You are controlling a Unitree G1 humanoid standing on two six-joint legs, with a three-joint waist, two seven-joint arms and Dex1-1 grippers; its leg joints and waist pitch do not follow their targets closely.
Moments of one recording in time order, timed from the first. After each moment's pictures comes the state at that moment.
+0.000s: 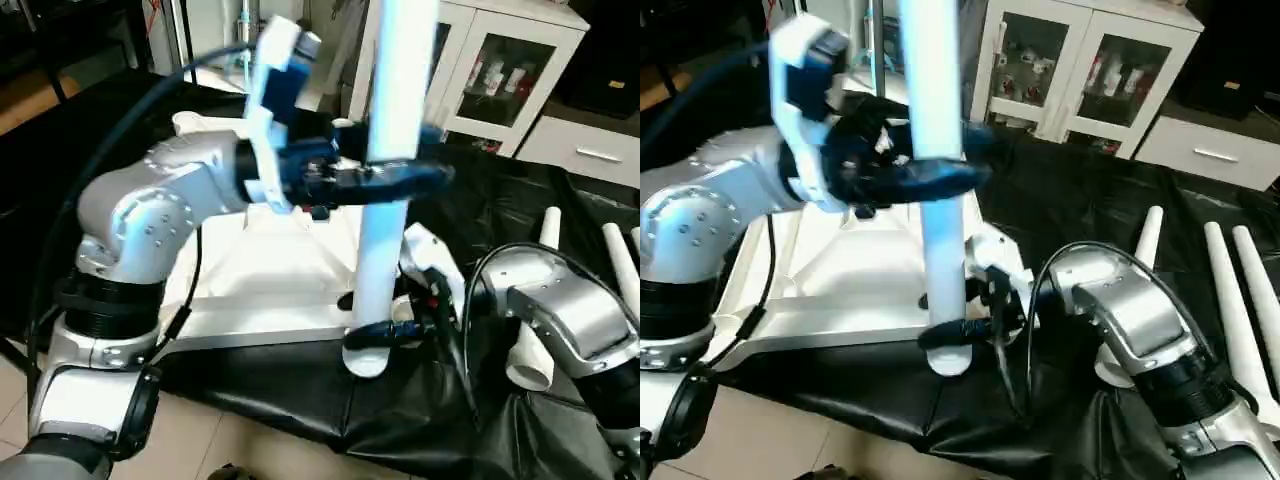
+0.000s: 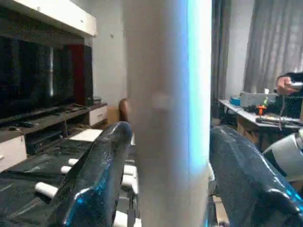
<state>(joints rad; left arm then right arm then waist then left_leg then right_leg) -0.85 0.35 -0.03 -0.08 -0.82 0.76 -1.02 -0.50 -0.57 0.29 -0.06 0.44 0.54 1.27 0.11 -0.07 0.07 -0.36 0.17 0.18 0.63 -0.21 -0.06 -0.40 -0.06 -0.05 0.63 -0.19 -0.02</state>
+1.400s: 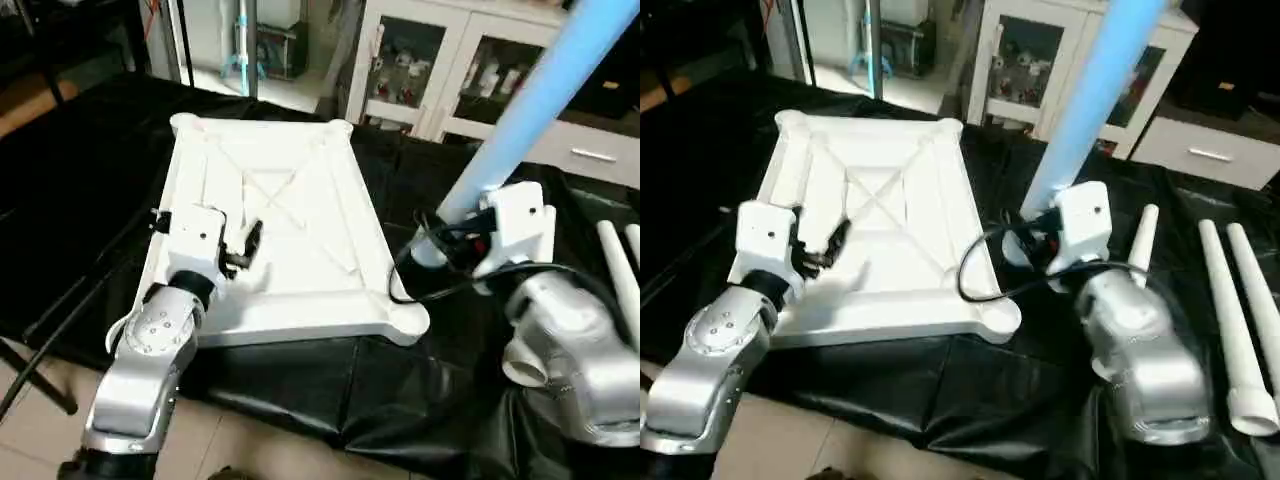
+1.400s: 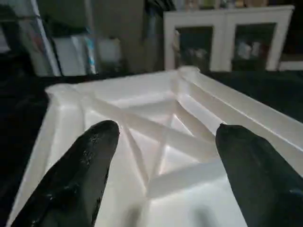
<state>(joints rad) -0.17 0.20 -0.05 -0.21 -0.07 0.35 -0.06 -0.20 -0.25 -0.03 -0.30 0.20 0.53 0.24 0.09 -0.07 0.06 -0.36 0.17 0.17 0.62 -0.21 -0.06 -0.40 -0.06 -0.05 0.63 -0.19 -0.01</state>
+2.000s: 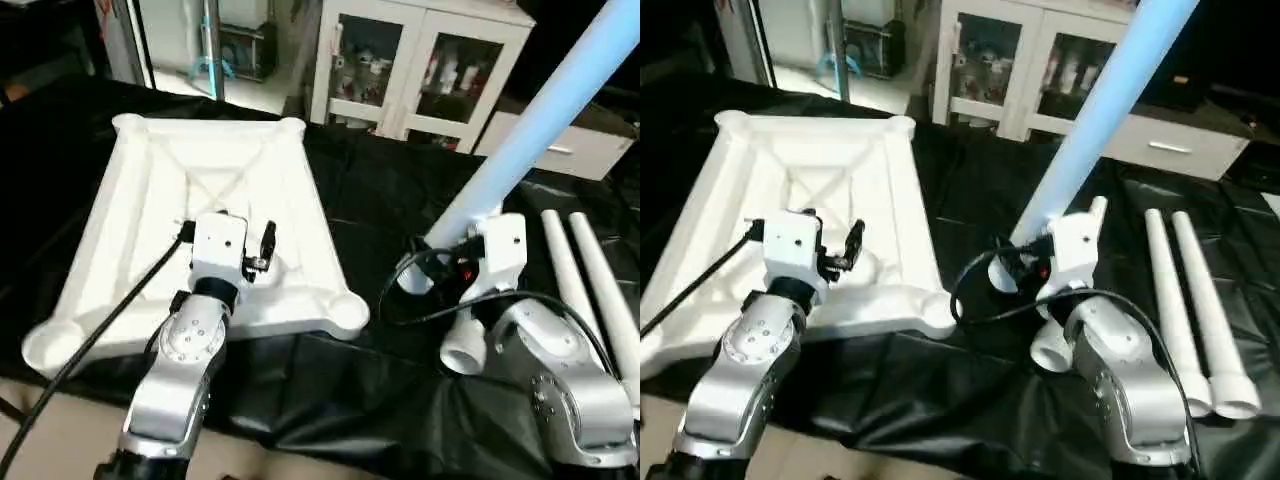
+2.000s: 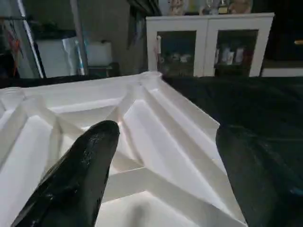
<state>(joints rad) -0.16 0.15 -0.09 -0.17 0.01 0.30 0.01 -0.16 -0.22 -0.01 -0.29 0.27 0.53 0.31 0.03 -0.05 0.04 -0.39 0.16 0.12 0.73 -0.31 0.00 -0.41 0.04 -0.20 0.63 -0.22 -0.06</state>
